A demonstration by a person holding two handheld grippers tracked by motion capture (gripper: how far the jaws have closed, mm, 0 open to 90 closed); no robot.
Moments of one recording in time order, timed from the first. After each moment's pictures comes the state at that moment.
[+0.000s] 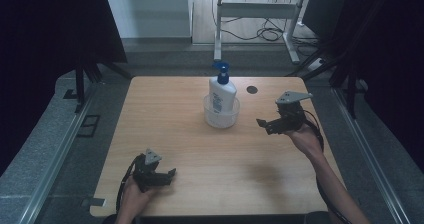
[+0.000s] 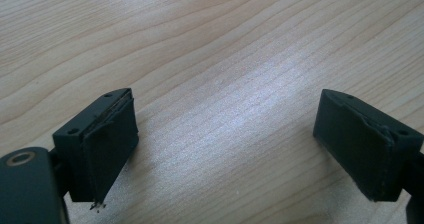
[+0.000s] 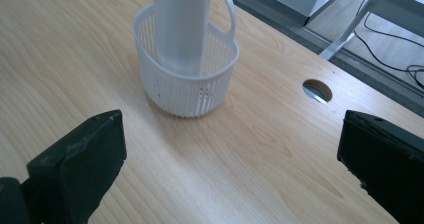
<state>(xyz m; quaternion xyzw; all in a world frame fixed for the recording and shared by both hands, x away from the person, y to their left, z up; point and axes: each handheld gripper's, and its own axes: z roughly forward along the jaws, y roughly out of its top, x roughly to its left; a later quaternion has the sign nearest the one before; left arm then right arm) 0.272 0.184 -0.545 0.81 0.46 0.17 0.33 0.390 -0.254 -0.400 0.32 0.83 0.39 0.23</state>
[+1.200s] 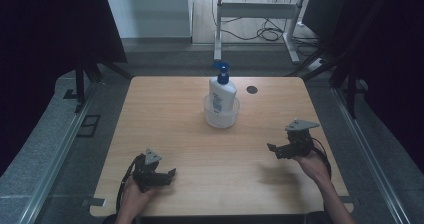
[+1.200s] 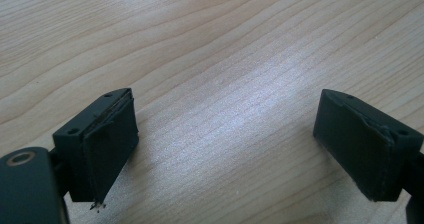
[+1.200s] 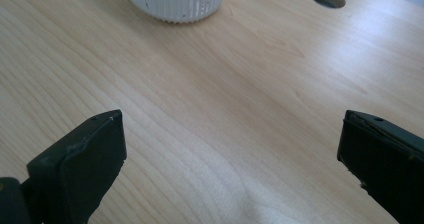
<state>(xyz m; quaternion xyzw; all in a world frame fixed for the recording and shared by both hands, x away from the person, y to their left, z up) 0.271 0.183 -0.545 0.80 0.46 0.17 0.33 0.354 -0.295 -0.478 0.36 0.83 0.36 0.21</state>
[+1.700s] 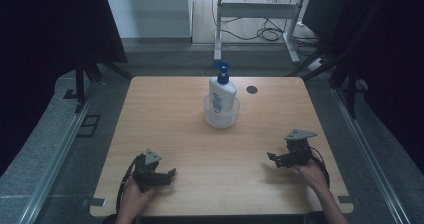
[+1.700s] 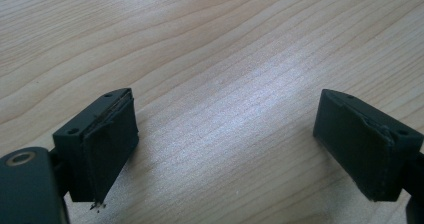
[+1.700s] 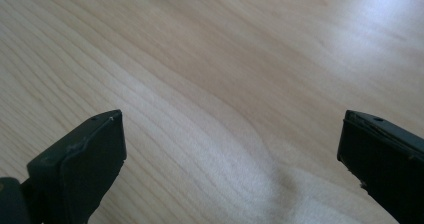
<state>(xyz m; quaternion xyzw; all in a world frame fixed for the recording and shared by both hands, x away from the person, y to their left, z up) 0.271 0.183 -0.545 0.81 0.46 0.17 0.33 0.345 -0.302 -0.516 0.38 0.83 0.35 0.18</state>
